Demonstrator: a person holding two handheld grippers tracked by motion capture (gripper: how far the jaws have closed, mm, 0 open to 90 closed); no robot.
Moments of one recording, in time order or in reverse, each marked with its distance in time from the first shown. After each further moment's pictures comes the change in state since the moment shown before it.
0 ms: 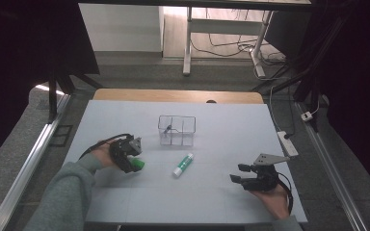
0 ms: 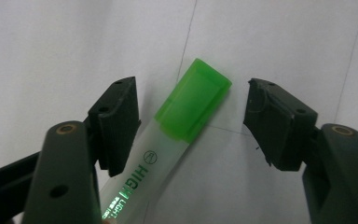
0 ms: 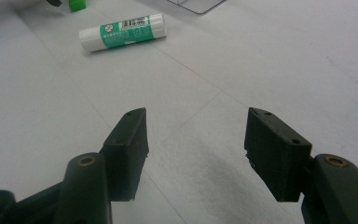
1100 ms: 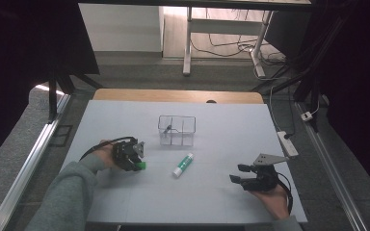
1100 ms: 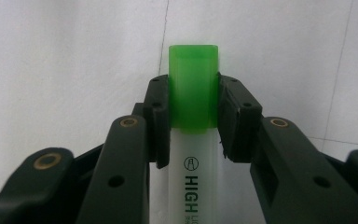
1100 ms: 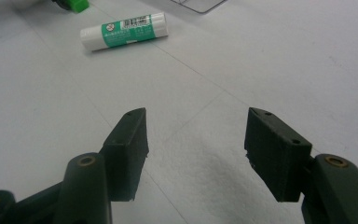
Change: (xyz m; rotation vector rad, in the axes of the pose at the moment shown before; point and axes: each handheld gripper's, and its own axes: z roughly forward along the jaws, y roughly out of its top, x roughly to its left) left arm -0.005 0.007 0.003 0.068 -0.012 0.100; right arm 0.001 0.000 0.000 0.005 0.000 -0.003
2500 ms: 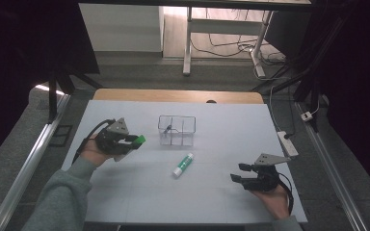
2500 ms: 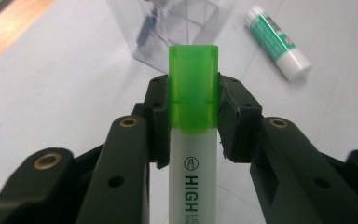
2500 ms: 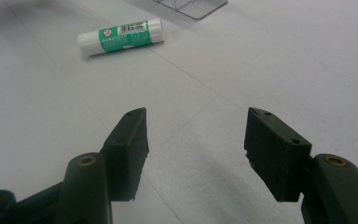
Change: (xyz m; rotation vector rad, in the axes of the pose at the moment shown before) left arm -0.010 -0.020 -0.075 -0.476 0.220 -0.366; right arm 0.001 0.000 -0.002 -0.027 -0.013 -0.005
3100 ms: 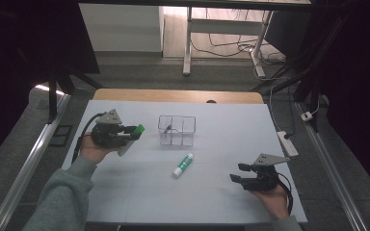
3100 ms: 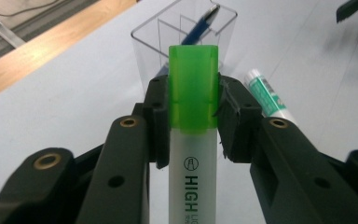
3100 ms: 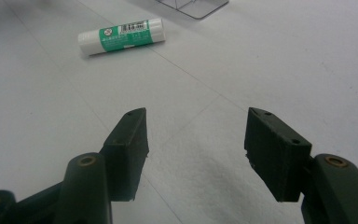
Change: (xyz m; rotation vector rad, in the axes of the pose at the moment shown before) left arm 0.006 0.008 -0.016 -0.174 0.017 -0.130; right arm 0.001 0.000 0.001 0.004 -0.004 -0.005
